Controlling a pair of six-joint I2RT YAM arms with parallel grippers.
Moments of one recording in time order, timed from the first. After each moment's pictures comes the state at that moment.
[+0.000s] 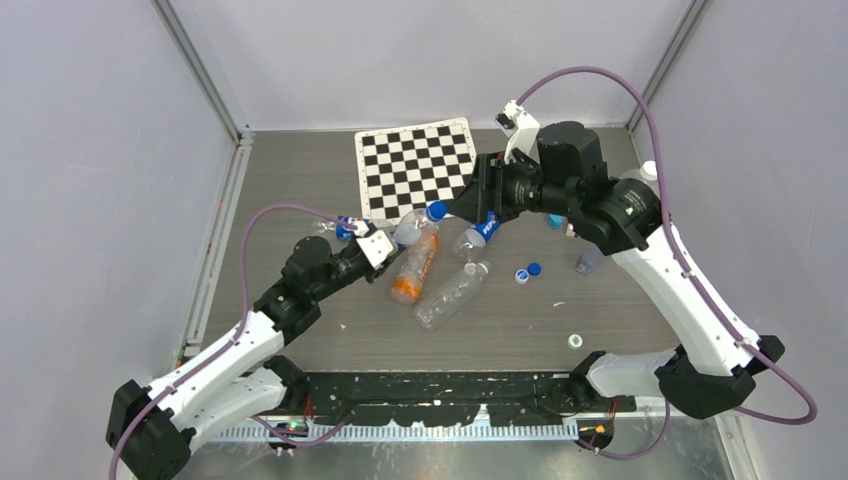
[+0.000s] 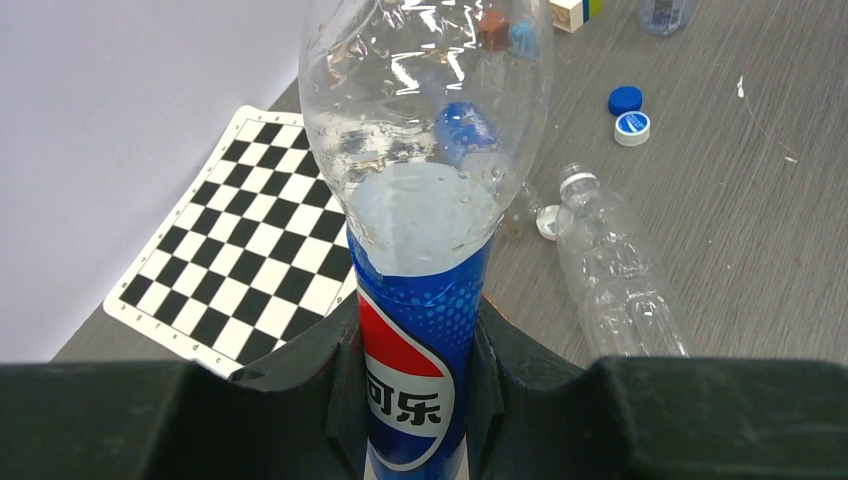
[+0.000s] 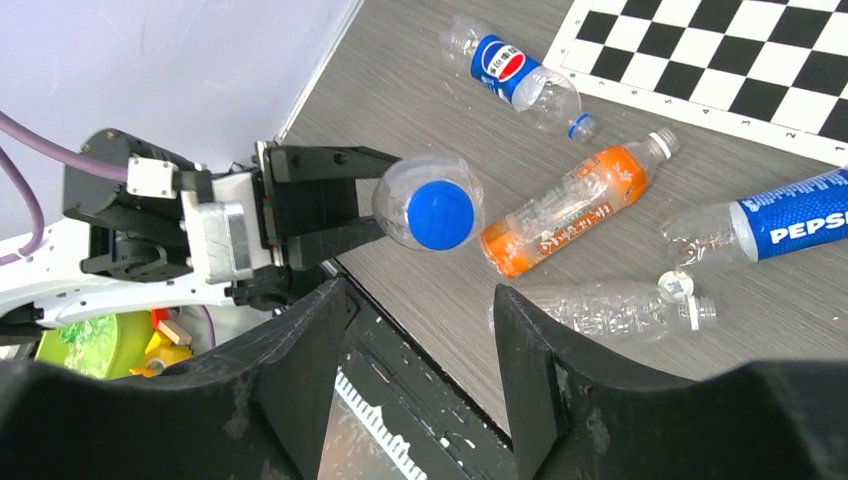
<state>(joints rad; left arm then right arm) -0.66 0.85 0.57 0.18 0.26 0.37 0.68 1.26 1.66 -0.84 -0.25 0.44</state>
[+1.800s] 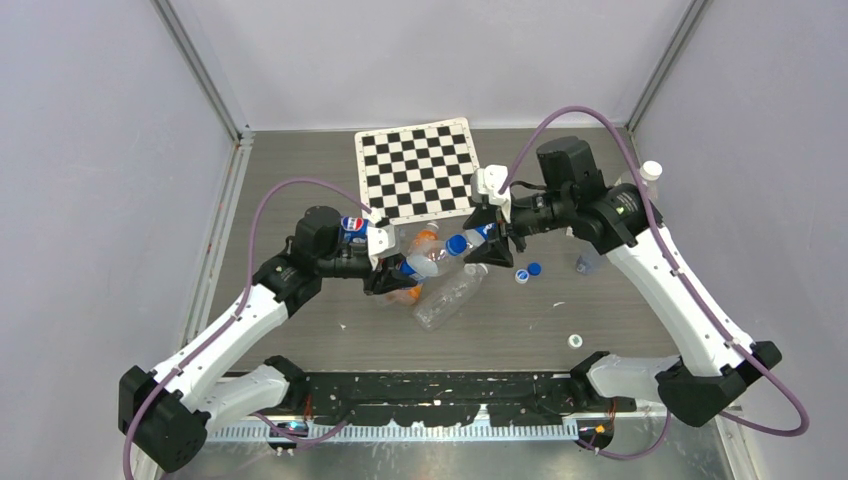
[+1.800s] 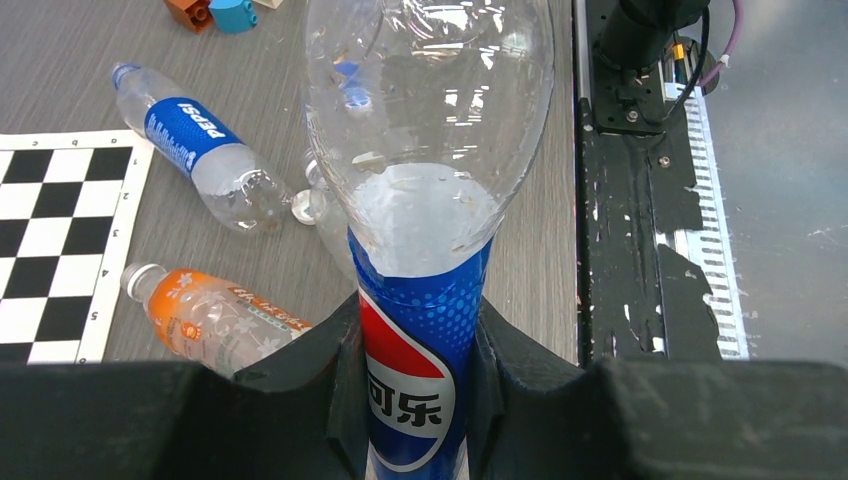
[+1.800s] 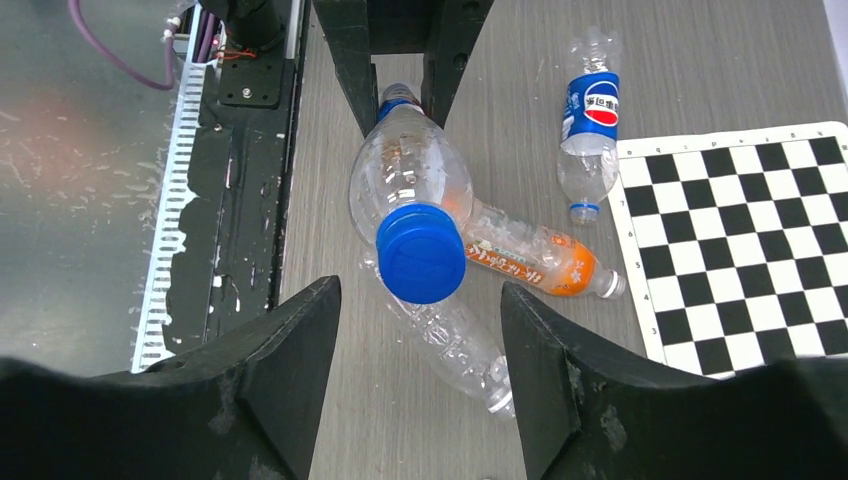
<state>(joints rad) -0.57 0.99 0.80 -0.23 0.84 0.34 0.56 1.22 1.52 -0.95 -0.83 -0.66</state>
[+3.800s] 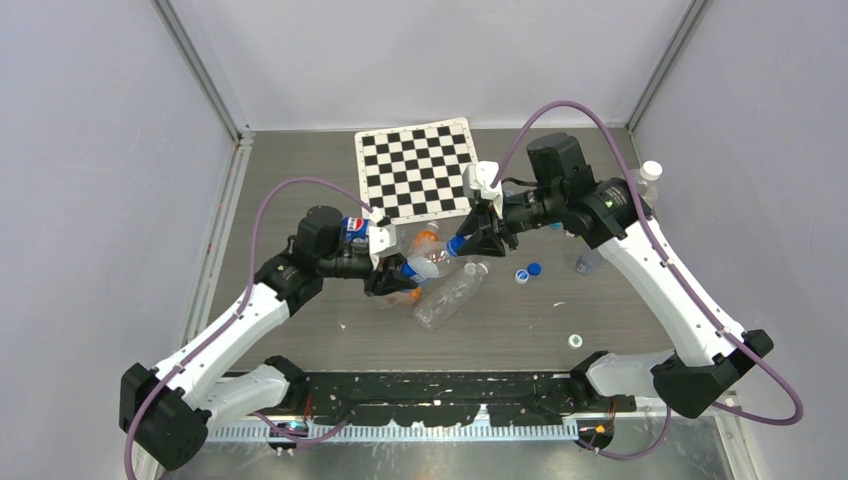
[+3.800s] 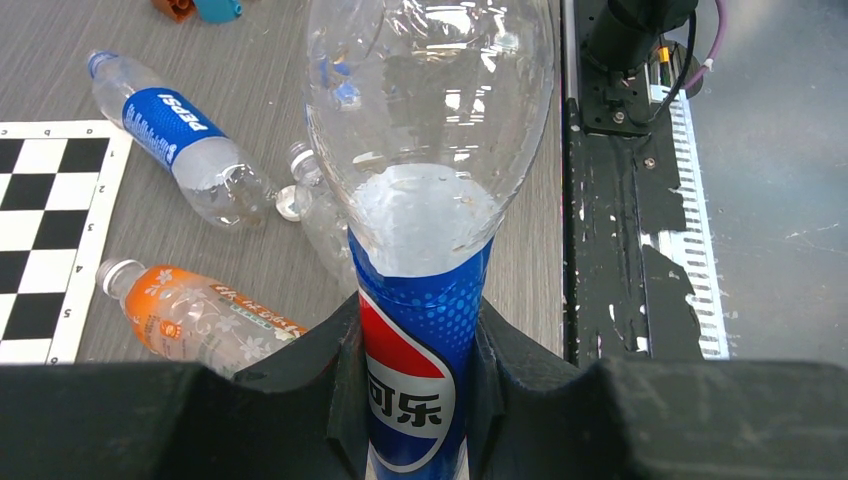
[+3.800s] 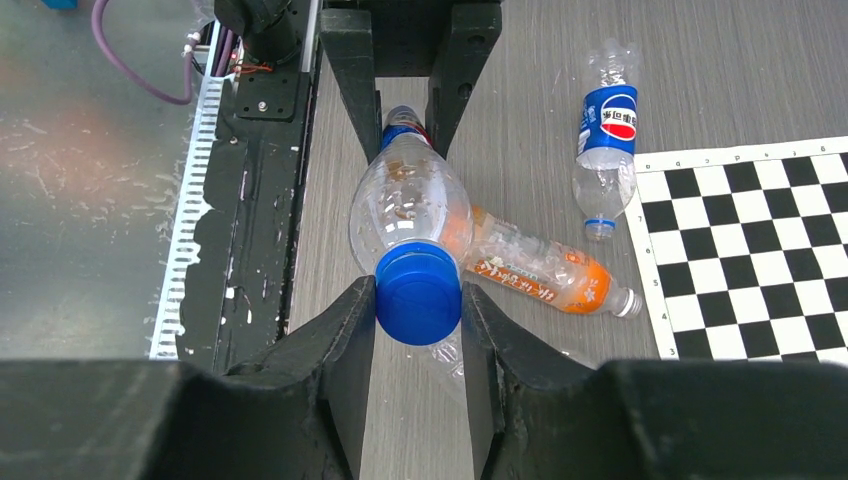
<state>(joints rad) -0.57 1.00 0.80 -0.24 0.85 0.31 0.58 1.28 1.54 -0.94 -0.87 -0.63</state>
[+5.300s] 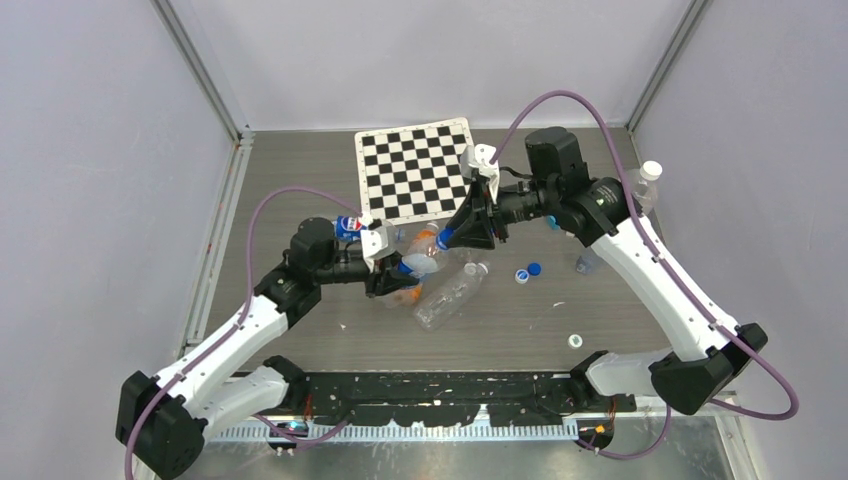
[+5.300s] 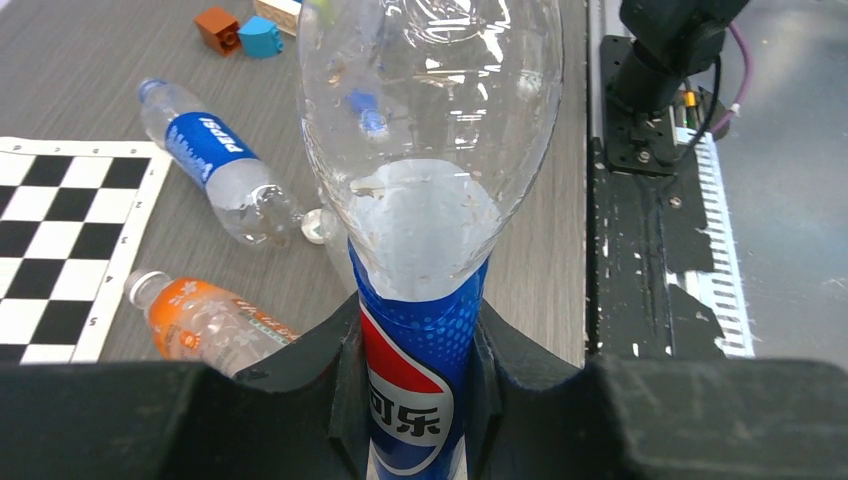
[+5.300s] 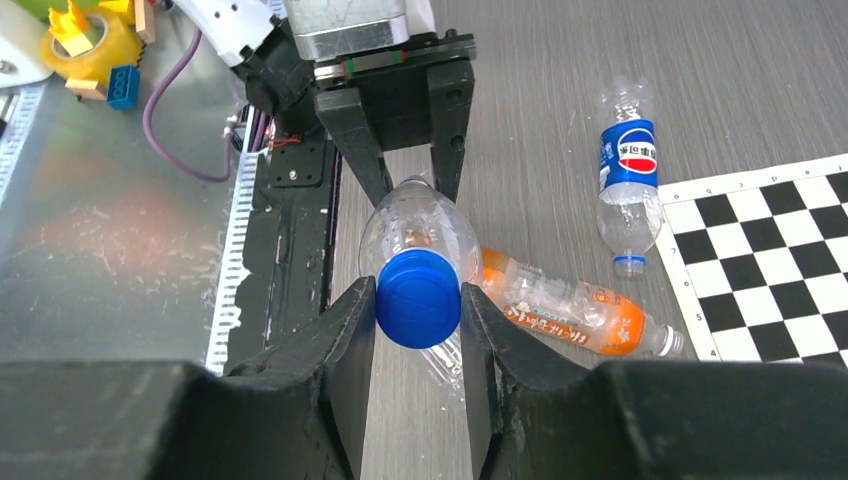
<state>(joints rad) -0.56 0.95 0.68 -0.01 0.83 0.20 0.58 1.30 1.52 -0.78 -0.94 -0.42</state>
